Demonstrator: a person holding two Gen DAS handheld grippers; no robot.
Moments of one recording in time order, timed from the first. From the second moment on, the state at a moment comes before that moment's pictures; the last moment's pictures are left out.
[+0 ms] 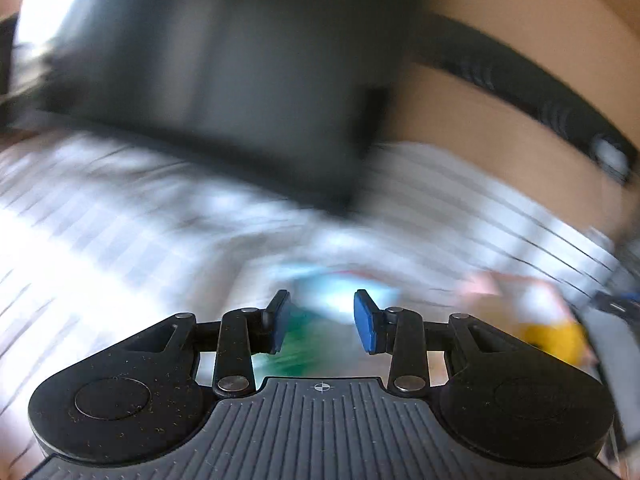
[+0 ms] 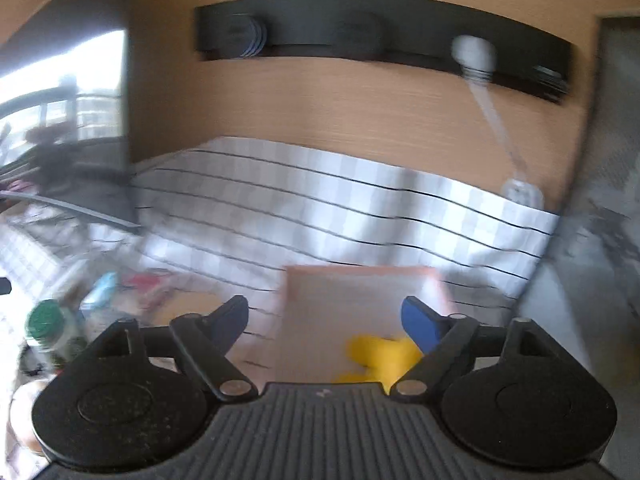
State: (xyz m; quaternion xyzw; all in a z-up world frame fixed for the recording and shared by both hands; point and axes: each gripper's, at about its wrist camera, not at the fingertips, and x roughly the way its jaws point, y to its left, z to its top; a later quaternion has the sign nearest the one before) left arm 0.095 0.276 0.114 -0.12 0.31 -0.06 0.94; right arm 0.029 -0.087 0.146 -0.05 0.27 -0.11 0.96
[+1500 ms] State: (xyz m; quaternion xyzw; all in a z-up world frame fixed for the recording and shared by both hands) left arm 0.119 0.334 0.005 -0.07 0.41 -0.05 0.91; right arm 0.087 0.077 0.083 -0.11 0.43 0.06 0.89
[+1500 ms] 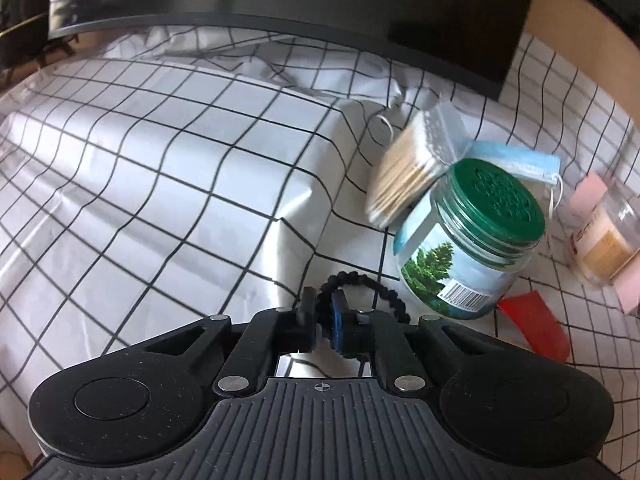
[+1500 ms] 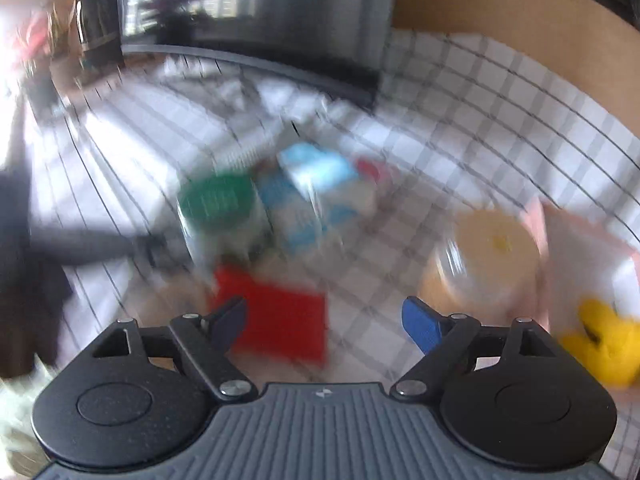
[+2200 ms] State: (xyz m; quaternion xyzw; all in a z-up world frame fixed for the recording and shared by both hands) left arm 0.071 0.418 0.027 -0.18 0.35 -0.04 0.92; right arm 0.265 0.208 0.031 -0.10 0.59 0.07 0.80
